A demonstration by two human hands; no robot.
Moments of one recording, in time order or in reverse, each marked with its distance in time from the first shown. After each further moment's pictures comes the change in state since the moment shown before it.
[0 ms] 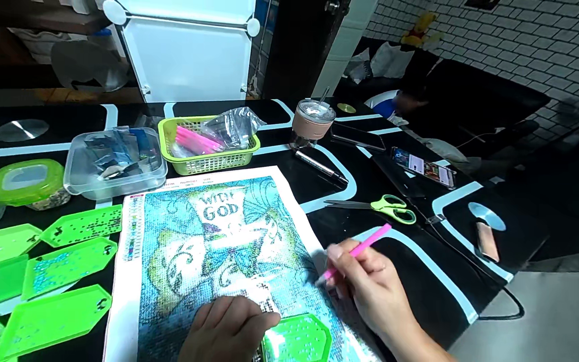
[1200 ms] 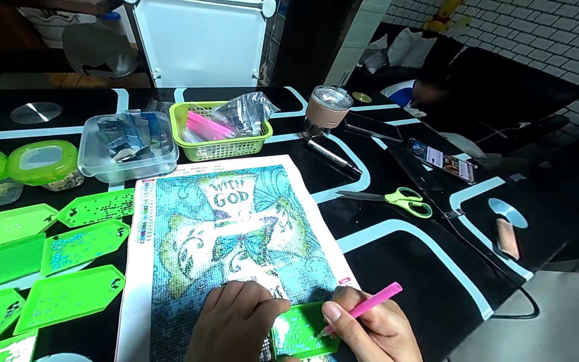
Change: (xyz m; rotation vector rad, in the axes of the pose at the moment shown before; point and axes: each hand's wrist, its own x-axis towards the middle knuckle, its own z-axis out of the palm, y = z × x) left_hand 0.000 0.001 0.005 0.042 0.052 0.010; right_hand -0.045 -0.001 0.011 -0.184 -0.232 -0.247
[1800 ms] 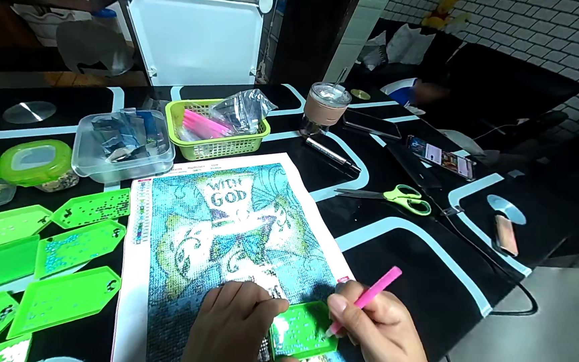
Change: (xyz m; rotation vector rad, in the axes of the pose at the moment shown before) left_hand 0.002 0.000 0.000 -0.017 -0.008 -0.001; right_hand 0.001 0.000 -0.003 0.149 0.055 0.098
